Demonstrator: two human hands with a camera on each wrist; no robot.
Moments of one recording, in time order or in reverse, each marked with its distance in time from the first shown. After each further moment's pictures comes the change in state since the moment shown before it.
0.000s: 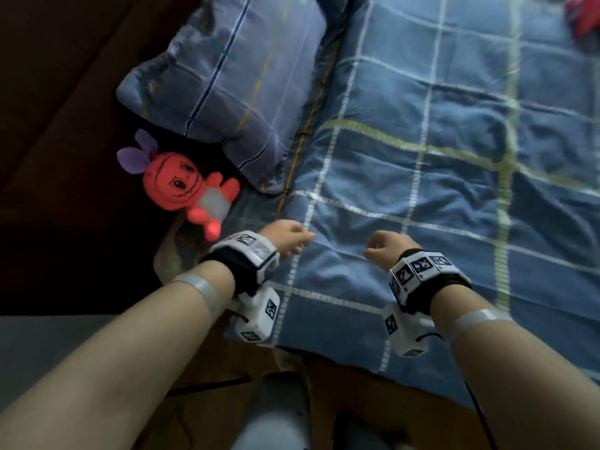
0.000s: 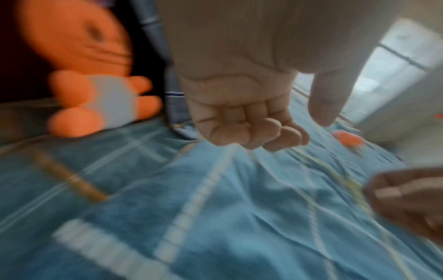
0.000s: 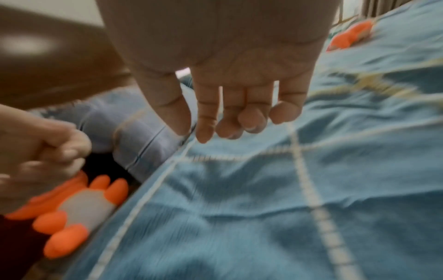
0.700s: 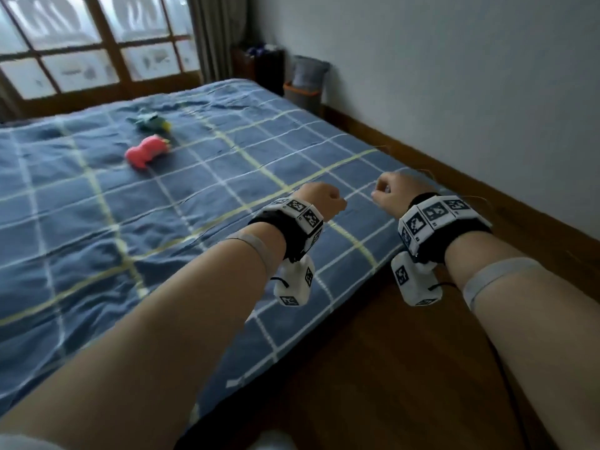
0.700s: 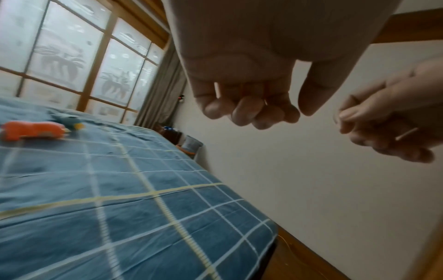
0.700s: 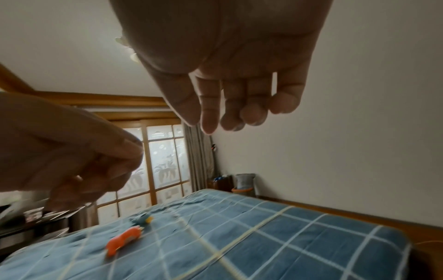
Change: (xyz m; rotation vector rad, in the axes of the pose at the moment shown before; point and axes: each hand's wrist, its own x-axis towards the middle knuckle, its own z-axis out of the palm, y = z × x) left_hand -0.338 0.409 0.612 0.905 -0.307 1.098; right_hand -0.553 0.530 -0.171 0.225 0.897 0.625
